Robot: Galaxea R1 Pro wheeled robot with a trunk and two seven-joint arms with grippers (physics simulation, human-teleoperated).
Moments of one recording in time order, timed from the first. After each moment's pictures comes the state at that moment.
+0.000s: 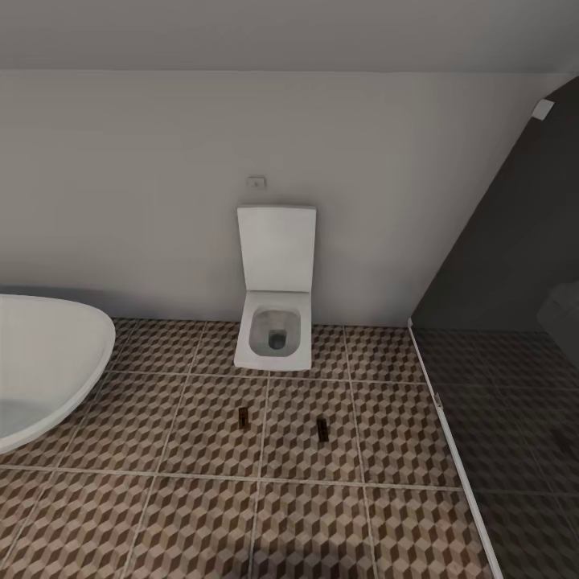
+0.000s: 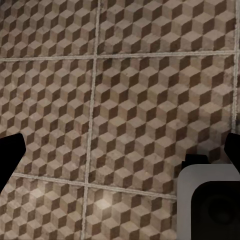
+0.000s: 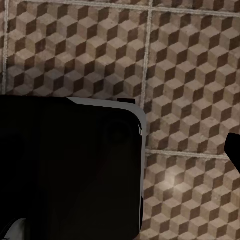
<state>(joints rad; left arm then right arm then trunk) -0.31 0.11 -0.39 0.07 0.38 -0.72 0.14 -0.14 -0.05 0.04 -0.02 -0.03 -0.67 0.06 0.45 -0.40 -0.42</state>
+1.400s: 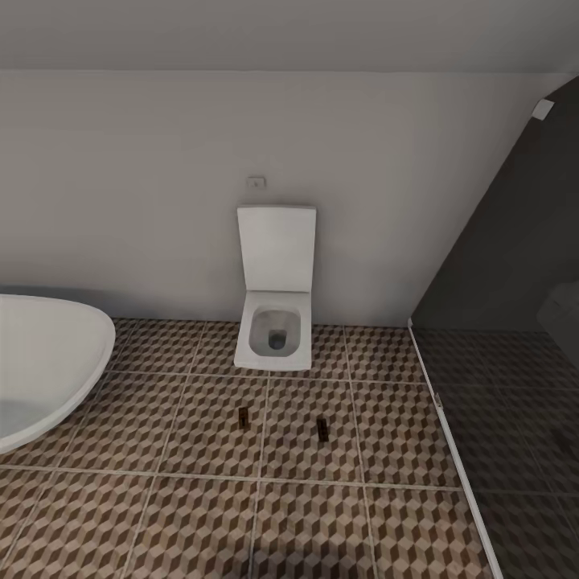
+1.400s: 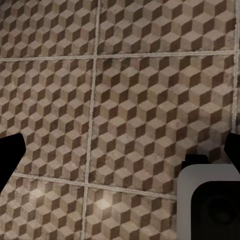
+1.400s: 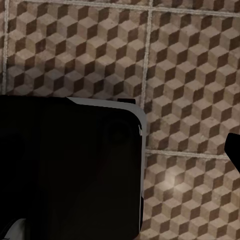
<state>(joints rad) -0.31 0.11 -0.39 0.07 0.38 -0.72 0.14 -0.14 -0.05 0.04 -0.02 -0.03 -0.67 0.06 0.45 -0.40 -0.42</state>
